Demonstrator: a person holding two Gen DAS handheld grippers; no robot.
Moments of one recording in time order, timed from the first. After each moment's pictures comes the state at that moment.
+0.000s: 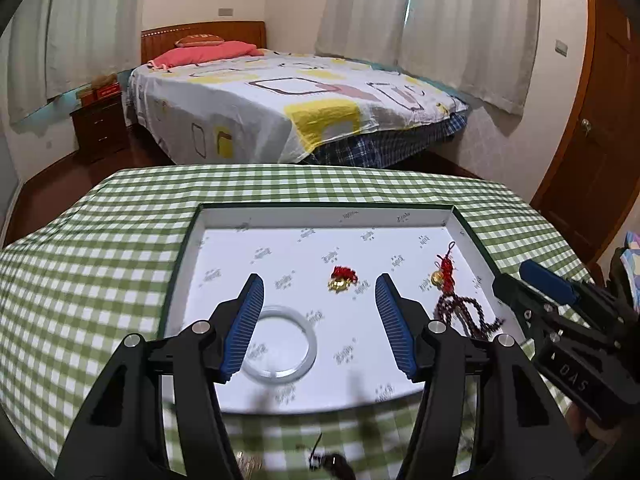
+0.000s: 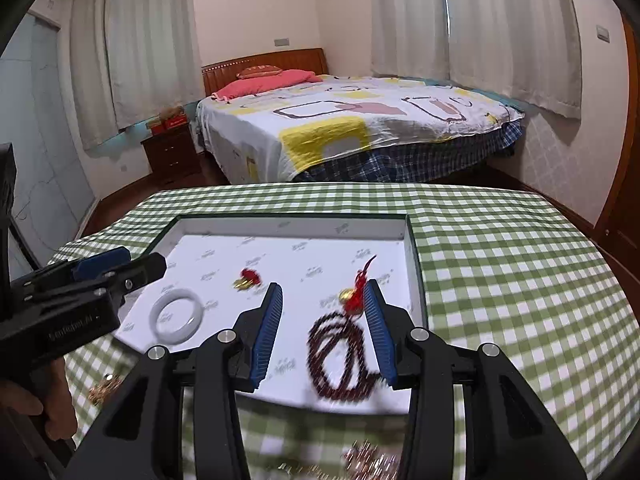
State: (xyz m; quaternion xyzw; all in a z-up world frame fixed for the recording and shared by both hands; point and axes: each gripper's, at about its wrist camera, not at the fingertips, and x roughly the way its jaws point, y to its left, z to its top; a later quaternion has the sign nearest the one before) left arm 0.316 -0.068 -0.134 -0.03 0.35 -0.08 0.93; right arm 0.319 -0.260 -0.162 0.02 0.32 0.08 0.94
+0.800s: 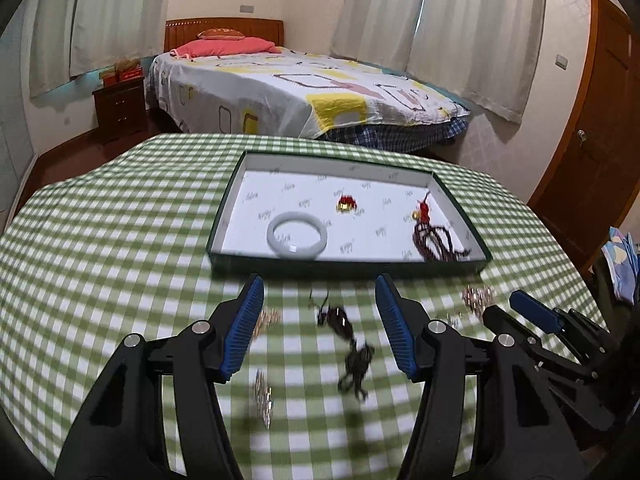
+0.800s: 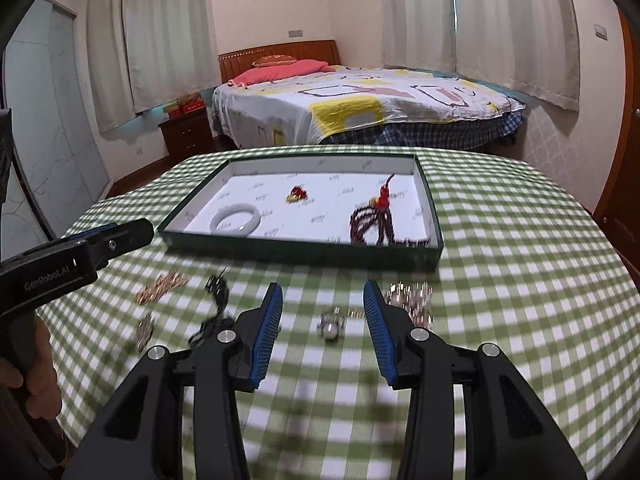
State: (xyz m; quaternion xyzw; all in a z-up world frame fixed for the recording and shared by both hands) left arm 0.190 -0.040 -0.133 -0.05 0.36 -0.07 0.93; right arm 0.197 -0.245 -0.181 0.01 0.34 0.09 0.94
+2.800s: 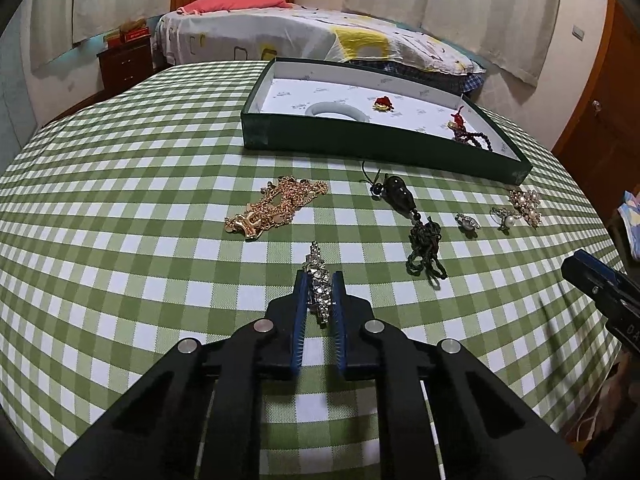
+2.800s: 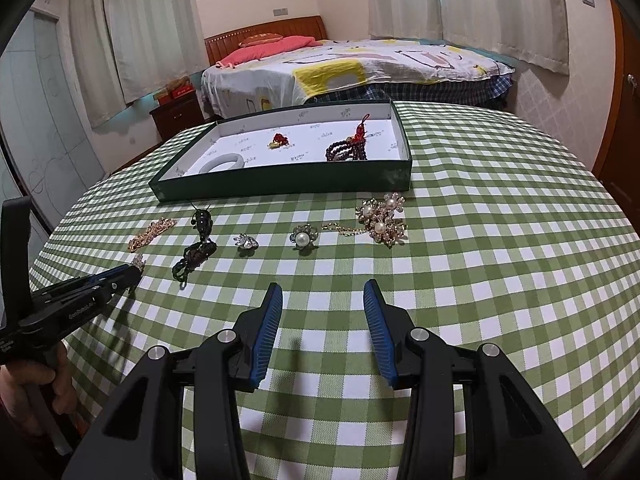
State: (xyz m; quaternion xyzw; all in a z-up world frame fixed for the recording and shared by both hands) left arm 0.159 -0.017 -0.215 -0.05 0.43 -0.05 0.90; right arm 0.164 -0.270 -0.215 0.04 0.38 0.08 0.92
